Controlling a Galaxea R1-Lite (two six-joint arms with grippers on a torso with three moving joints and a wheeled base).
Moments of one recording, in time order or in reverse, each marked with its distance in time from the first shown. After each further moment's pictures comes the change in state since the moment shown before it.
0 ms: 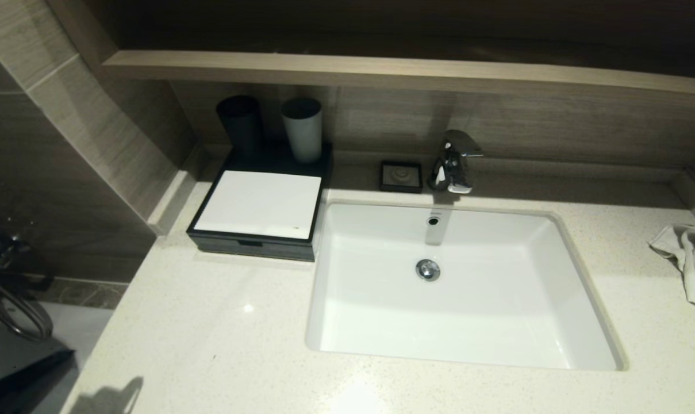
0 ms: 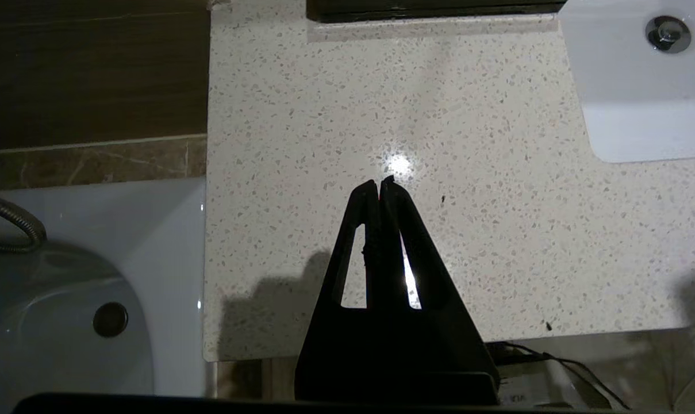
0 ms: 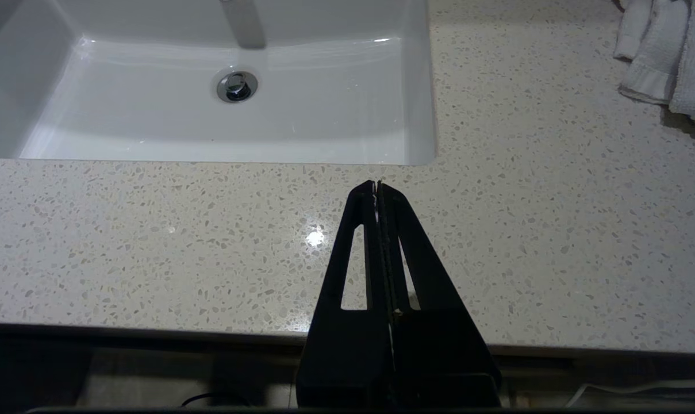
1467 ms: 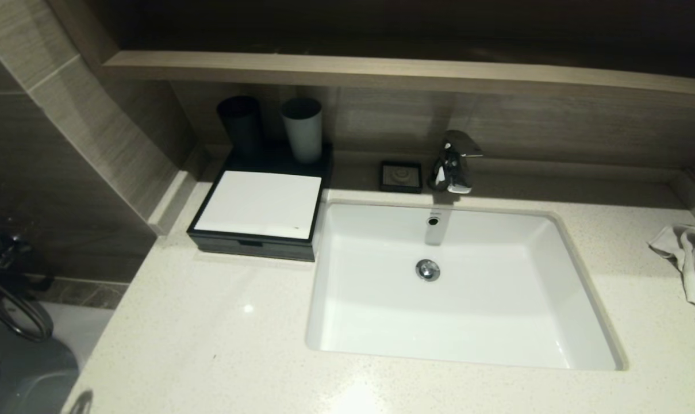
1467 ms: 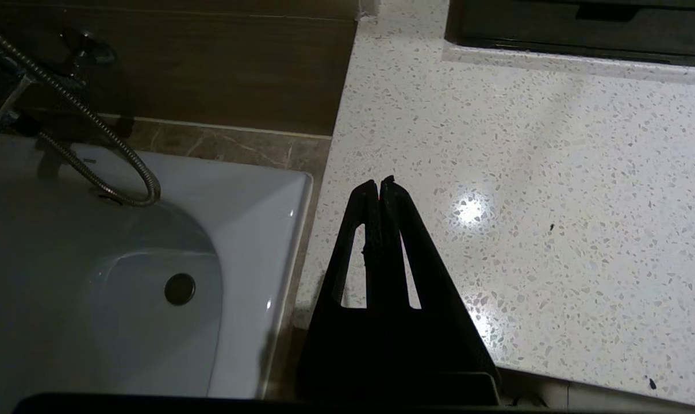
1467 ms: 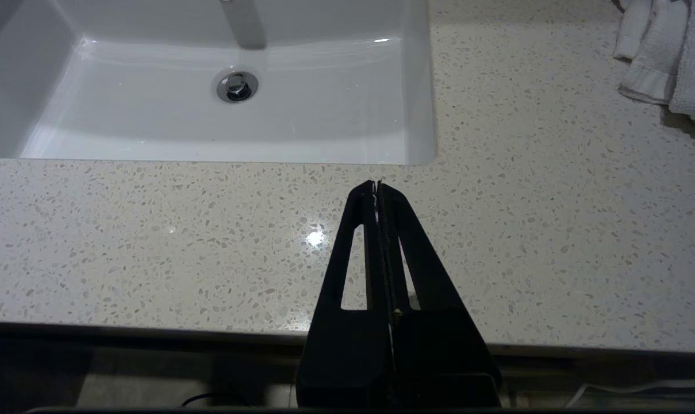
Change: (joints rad) left arm 0.288 -0.151 0.053 0.000 -0.008 0.015; right arm 0.000 0.000 0.000 0.000 0.000 0.000
